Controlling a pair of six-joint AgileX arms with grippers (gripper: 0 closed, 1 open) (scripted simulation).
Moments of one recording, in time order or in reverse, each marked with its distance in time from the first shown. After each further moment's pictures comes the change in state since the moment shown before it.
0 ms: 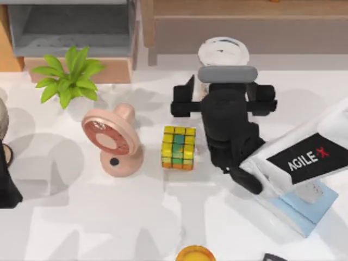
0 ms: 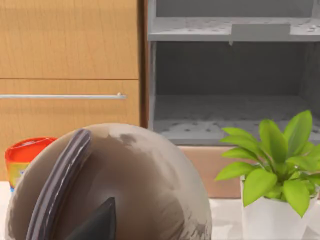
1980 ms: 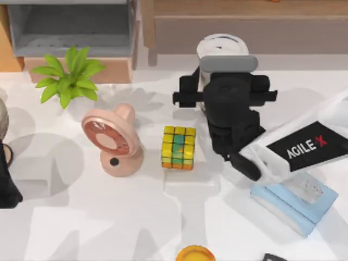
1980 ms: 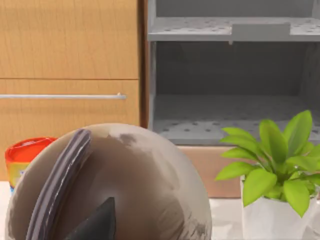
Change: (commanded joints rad) left arm 0.000 0.000 0.000 0.000 0.000 0.000; right arm -0.036 0.019 0.063 -0.034 -0.036 -0.012
